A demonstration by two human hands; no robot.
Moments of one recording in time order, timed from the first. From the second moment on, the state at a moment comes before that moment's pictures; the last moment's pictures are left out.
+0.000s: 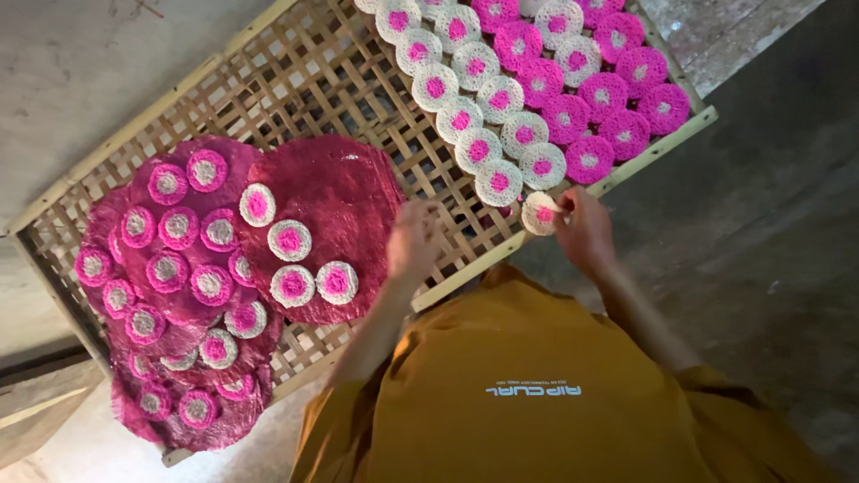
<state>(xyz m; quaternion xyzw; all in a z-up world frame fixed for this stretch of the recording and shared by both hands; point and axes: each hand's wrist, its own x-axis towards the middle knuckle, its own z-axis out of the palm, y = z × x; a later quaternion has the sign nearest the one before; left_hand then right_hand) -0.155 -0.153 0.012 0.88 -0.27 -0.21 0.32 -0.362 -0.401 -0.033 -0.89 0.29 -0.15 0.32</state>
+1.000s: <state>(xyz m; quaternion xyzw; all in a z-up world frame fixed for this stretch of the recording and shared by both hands) -0.179 -0.162 0.023 0.79 -0.50 -0.07 0.35 -0.312 -0.321 0.025 -0.54 0.39 0.08 0.74</state>
